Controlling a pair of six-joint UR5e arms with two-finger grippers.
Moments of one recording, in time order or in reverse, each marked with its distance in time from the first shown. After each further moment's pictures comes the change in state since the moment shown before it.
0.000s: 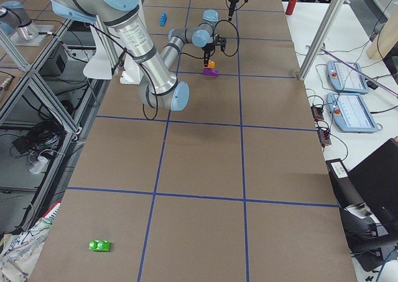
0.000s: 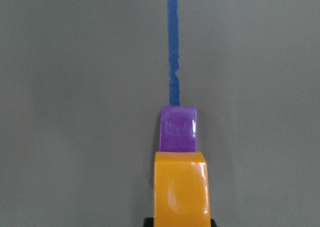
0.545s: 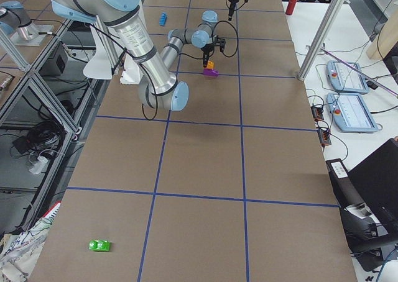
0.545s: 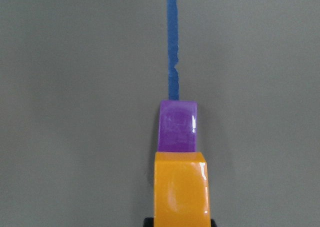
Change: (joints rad) left arm 0.000 0.000 -0.001 0.000 0.000 -0.001; right arm -0.007 -0.001 -0.007 0.000 -0.002 0.001
